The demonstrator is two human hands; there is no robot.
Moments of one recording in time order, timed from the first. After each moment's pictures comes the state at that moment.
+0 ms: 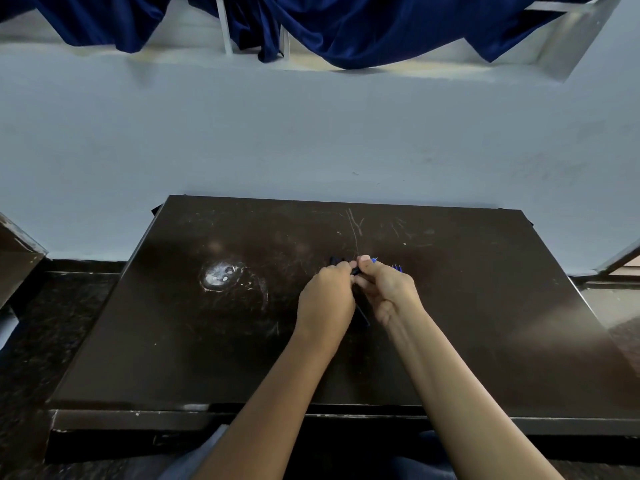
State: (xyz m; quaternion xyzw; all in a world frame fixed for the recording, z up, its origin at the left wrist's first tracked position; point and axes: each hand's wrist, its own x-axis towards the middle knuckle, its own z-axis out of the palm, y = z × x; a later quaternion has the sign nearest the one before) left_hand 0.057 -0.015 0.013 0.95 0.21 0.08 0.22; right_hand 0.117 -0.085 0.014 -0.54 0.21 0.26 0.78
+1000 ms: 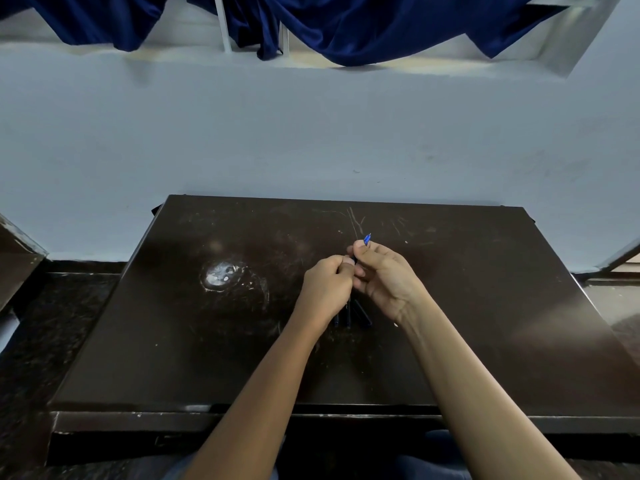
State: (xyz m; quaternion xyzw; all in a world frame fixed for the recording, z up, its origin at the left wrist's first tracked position) left_hand 0.062 -0.003 0.019 0.76 0.27 0.04 0.59; right_hand 0.126 -0.090 0.018 -0.55 -0.01 0.34 0.76
